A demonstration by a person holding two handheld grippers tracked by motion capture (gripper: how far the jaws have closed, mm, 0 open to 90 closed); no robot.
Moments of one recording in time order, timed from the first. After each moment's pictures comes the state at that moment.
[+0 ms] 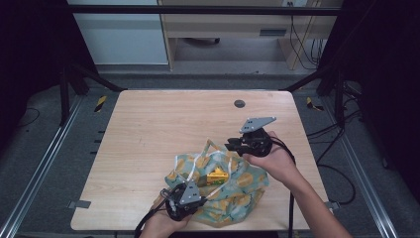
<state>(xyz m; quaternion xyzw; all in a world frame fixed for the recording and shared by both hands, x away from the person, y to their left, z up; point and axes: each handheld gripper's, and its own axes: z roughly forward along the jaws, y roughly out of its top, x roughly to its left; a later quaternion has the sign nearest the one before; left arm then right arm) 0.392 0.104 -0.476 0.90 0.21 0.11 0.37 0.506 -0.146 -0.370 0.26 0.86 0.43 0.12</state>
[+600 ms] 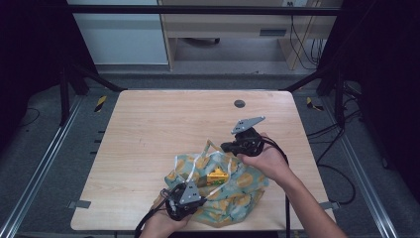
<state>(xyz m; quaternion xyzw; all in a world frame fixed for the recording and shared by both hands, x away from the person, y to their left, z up) 0.393 0.105 -0.479 0.90 0.21 0.11 0.37 0.516 -0.130 -0.382 0.26 0.87 0.41 0.10</state>
